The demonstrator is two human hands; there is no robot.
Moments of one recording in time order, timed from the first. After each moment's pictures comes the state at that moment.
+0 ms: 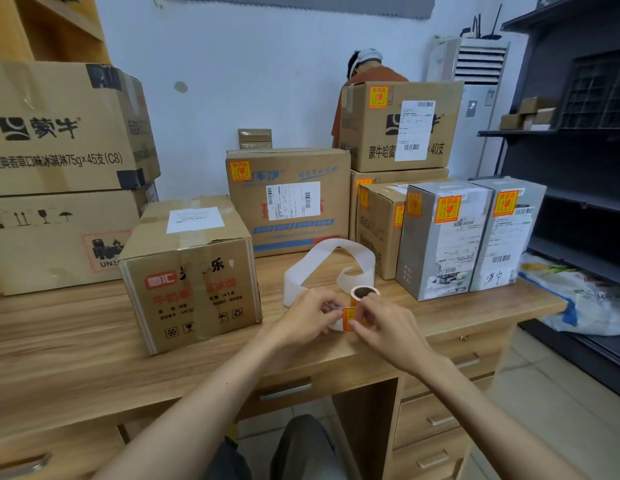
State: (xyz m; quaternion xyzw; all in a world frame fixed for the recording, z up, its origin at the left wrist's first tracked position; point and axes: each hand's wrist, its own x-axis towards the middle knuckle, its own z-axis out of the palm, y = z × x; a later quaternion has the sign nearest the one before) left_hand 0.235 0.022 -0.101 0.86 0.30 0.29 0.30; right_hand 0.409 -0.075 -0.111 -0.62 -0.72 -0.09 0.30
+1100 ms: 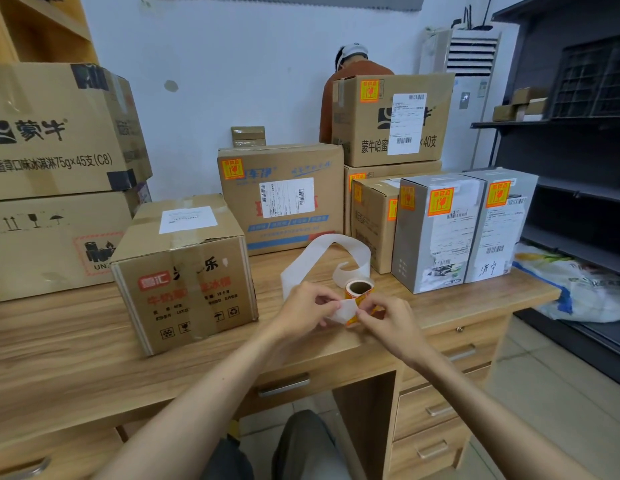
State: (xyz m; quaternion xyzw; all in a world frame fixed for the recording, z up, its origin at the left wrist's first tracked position) left_hand 0.241 0.029 -0.107 0.82 0.33 0.31 0.36; right_hand 0.416 -0.071 -0.122 -0.62 -0.62 0.10 0.47
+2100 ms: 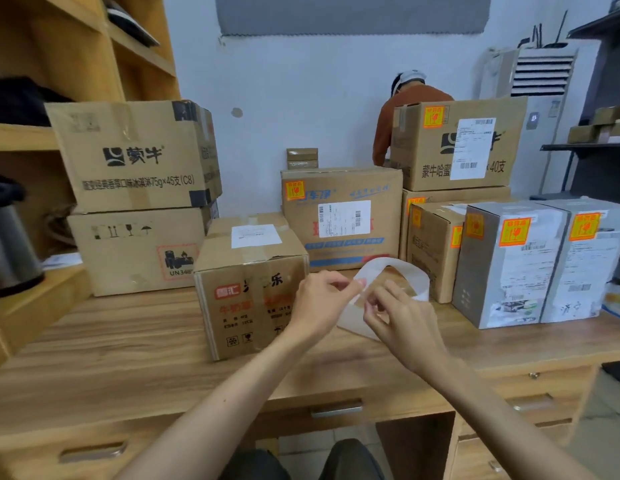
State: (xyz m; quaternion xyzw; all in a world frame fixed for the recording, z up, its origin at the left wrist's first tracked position) left_hand 0.181 -0.005 -0.033 0.71 0.44 0.47 0.30; right_hand 0.341 -0.048 -0.068 -0.52 -0.71 -0.25 0.39
